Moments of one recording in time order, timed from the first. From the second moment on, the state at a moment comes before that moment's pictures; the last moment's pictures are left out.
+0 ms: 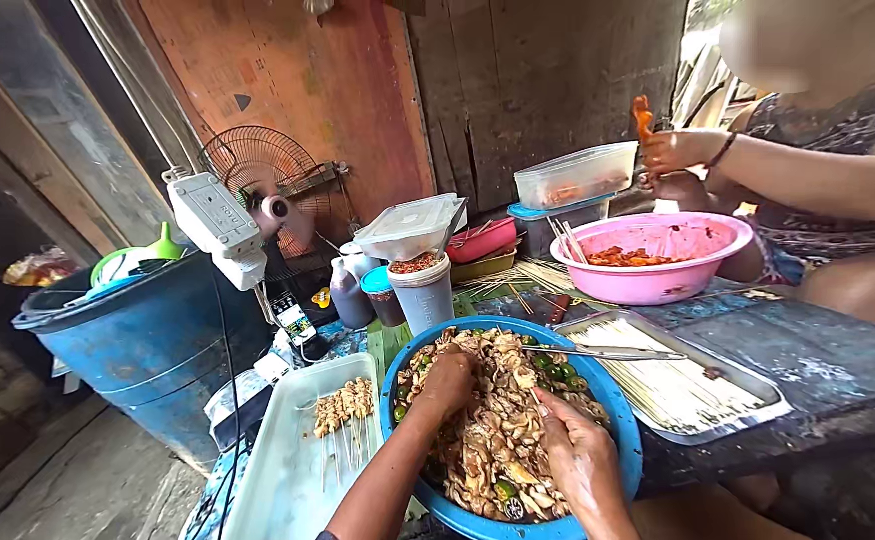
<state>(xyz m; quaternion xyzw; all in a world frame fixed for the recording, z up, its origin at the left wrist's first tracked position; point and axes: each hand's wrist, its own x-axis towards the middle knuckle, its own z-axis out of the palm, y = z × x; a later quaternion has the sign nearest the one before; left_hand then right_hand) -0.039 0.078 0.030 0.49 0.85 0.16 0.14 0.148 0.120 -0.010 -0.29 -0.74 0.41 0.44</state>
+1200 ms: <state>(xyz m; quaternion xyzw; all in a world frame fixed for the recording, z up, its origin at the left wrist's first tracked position) -0.047 0.046 0.039 0.07 0.55 0.77 0.32 0.149 0.113 -0.008 -0.24 -0.84 0.37 0.32</state>
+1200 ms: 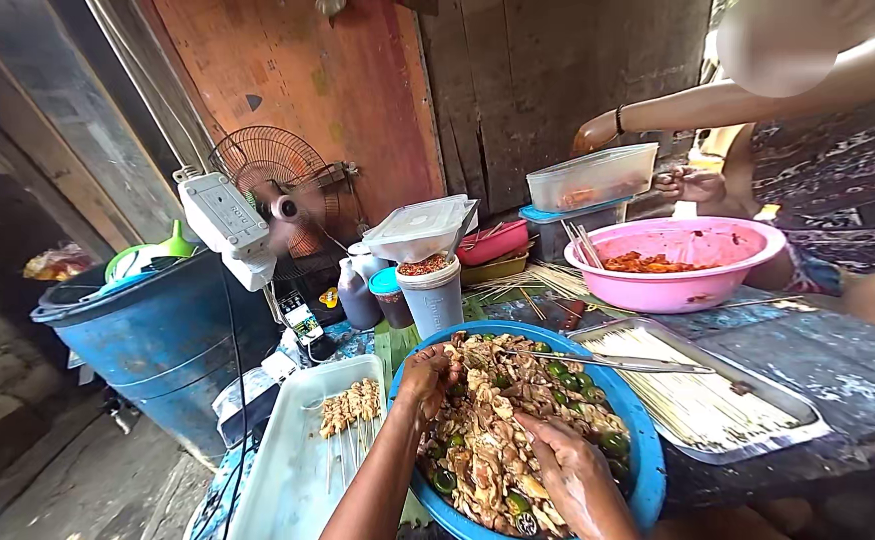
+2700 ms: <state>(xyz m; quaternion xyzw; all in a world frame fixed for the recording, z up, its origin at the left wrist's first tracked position) -0.050 0.054 0.031 0.10 0.56 0.75 0.33 0.148 0.116 -0.010 -0.26 -0.80 0.39 0.38</state>
